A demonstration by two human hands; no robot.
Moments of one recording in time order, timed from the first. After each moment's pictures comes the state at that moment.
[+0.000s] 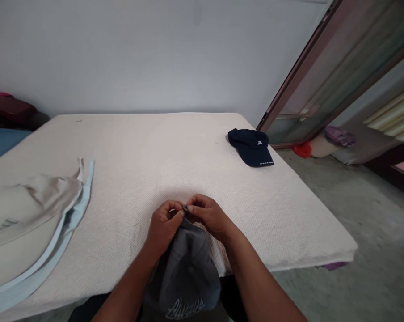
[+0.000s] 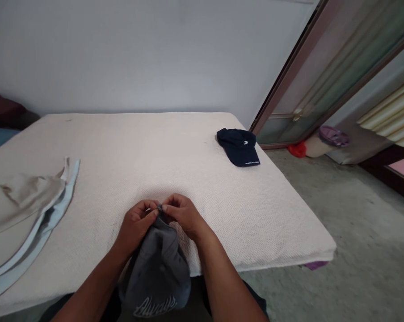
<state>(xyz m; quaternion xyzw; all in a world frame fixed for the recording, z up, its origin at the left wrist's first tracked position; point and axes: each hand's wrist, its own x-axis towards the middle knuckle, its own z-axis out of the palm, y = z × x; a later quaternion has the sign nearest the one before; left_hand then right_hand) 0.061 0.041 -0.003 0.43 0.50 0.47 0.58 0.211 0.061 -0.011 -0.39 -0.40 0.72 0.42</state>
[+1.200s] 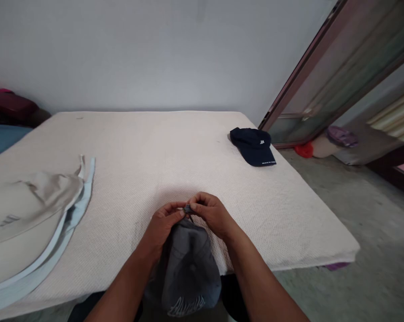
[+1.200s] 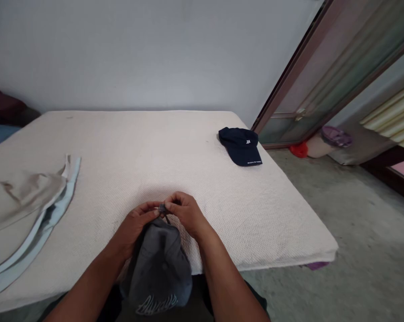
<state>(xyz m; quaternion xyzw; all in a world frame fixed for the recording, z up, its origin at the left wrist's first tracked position) 0.055 0.039 0.000 0.25 0.50 0.41 0.71 0.211 0.063 -0.012 -0.37 -0.43 0.69 0.44</state>
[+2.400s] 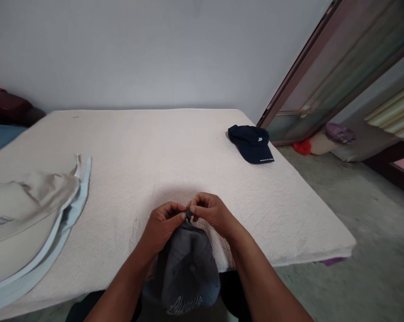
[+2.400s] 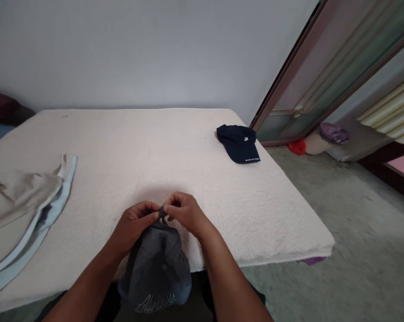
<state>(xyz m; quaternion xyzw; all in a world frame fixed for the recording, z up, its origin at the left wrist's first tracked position) 0.055 0.036 0.005 0.39 0.51 0.39 0.66 0.221 0.059 0.000 -0.43 -0.48 0.66 0.39</state>
